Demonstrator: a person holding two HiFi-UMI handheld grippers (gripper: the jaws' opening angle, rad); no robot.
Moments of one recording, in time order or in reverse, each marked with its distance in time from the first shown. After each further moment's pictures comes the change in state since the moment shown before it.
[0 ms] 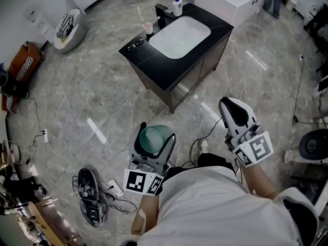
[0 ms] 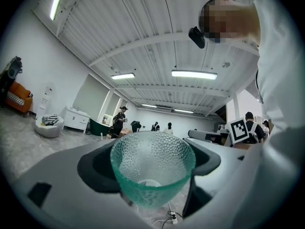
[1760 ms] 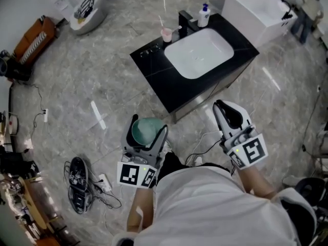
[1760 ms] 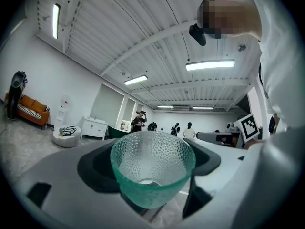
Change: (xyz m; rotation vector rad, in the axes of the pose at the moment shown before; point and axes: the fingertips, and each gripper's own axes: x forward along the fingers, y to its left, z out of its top) left arm 0.127 0.098 0.018 0.067 -0.035 0.238; right arm 0.157 -0.077 -0.022 0.010 0.048 0.226
